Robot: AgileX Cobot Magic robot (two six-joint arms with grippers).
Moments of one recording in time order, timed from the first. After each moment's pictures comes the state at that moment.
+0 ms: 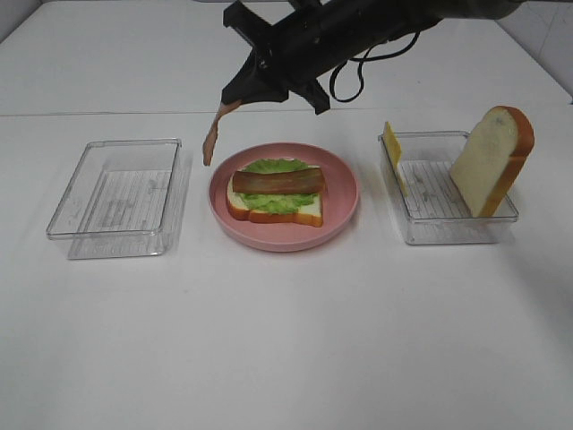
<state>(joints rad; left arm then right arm) -0.24 0.00 -0.50 0.04 1.05 0.00 0.39 2.25 -1.83 1.04 0.82 -0.31</state>
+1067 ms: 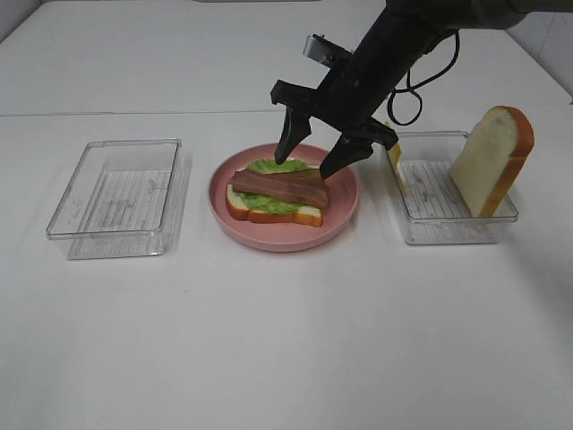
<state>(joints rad) -0.24 0.00 -0.50 0.04 1.05 0.00 0.35 2.26 -1.83 0.56 1.02 -0.02</state>
